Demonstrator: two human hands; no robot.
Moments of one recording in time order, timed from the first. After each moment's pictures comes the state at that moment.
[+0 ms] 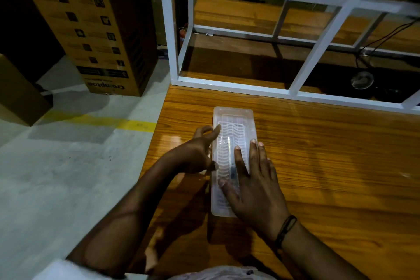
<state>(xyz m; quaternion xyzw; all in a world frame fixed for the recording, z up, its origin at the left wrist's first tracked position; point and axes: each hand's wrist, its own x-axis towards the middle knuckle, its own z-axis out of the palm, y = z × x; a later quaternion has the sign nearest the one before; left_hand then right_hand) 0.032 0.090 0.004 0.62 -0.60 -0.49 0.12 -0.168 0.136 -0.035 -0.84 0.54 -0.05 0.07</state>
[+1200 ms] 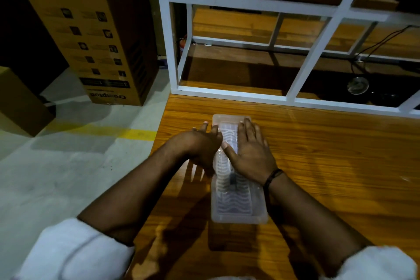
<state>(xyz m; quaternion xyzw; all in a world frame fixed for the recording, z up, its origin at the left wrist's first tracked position) 0.018 0.051 0.036 0.57 -0.75 -0.20 -0.25 -0.149 0.039 -0.029 -0.82 0.56 -0.06 0.12</state>
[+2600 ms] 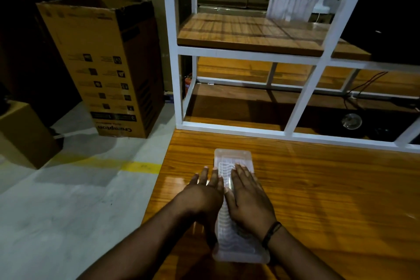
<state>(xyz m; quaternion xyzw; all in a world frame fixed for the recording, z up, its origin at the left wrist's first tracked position) -0.003 0.098 0.041 0.60 -0.73 -0.19 -0.28 -0.147 0.073 -0.026 -0.84 0.52 -0.11 0.09</state>
